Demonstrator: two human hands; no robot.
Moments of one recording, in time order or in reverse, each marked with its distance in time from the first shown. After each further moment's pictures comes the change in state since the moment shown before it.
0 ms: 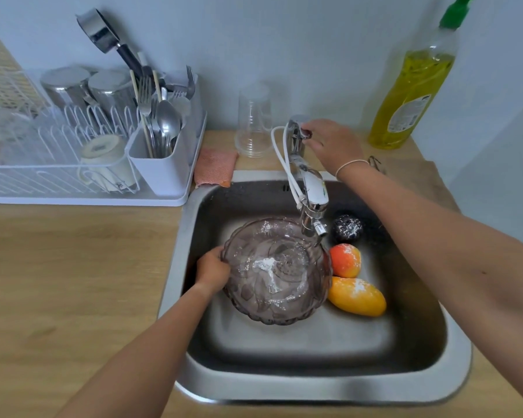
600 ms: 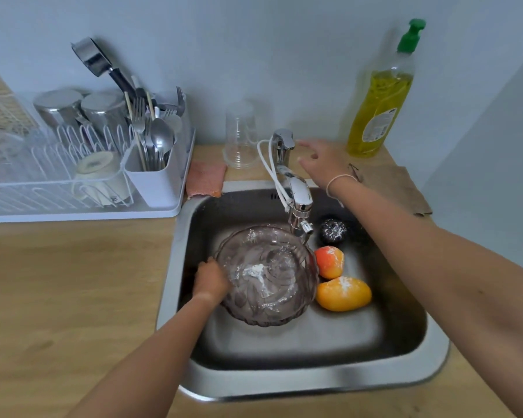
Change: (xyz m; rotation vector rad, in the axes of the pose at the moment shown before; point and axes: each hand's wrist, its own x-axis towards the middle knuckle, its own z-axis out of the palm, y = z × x) left_hand -0.006 0.001 0.001 0.608 -0.024 0.100; right_hand -0.033 -0.019 -0.016 0.284 0.004 0.296
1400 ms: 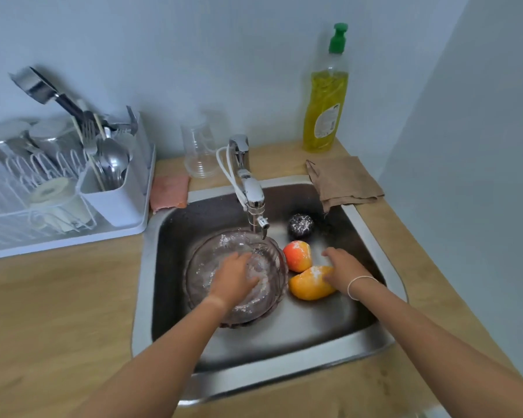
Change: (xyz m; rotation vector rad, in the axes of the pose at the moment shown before) left_hand -0.033 0.078 0.041 0.099 -0.143 0.569; right_hand -0.190 0.138 0.003 -0.229 -0.356 0.552
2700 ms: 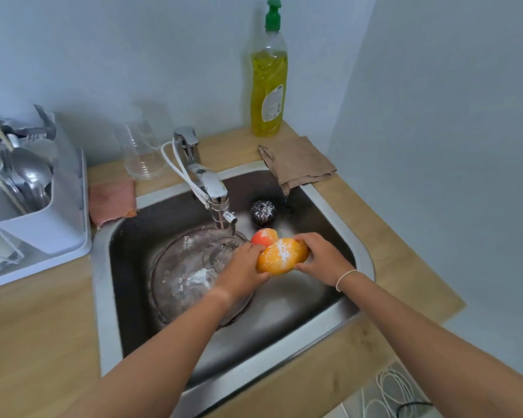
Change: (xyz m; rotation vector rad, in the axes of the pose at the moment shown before) left_hand 0.013 0.027 0.004 -0.012 -0.121 0.313; right_hand -0.023 -0.014 0.011 0.172 0.167 -0.163
